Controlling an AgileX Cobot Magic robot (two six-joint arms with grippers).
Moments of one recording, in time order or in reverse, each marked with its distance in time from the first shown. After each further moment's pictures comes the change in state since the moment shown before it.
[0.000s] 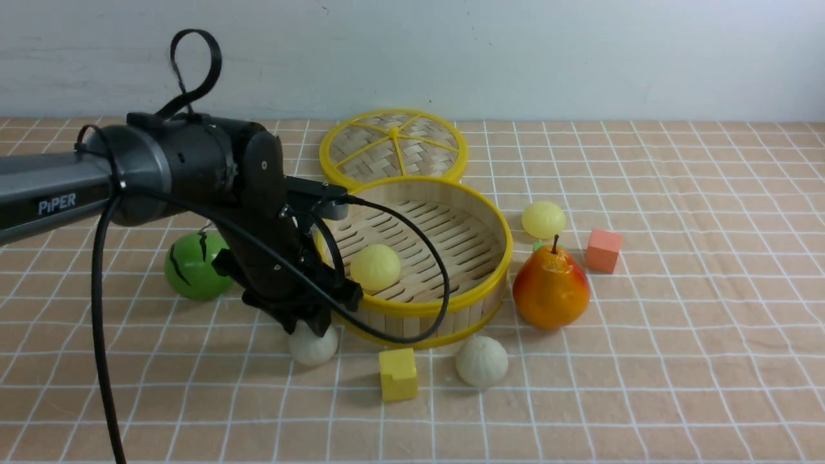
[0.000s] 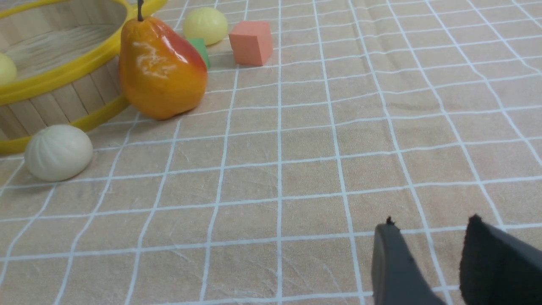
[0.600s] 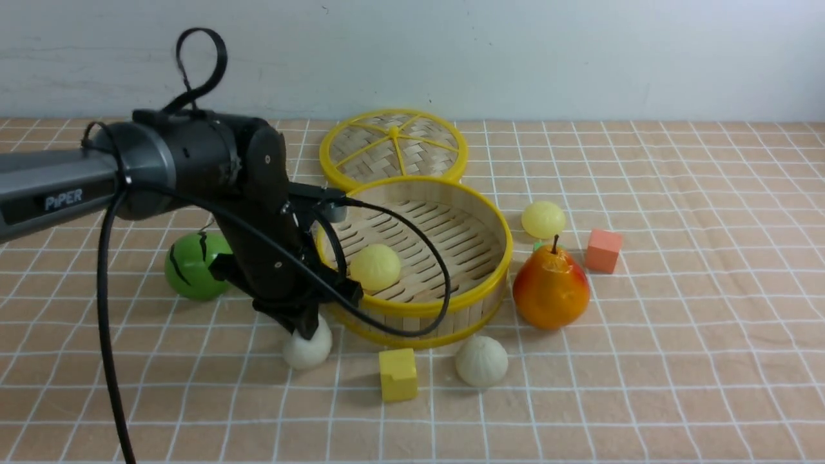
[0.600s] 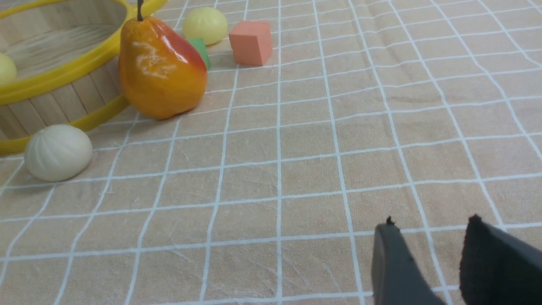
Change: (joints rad) right arm 0.000 0.000 0.000 0.000 0.000 0.000; left arm 0.000 -0.011 -0.046 -0.012 0.110 -0.044
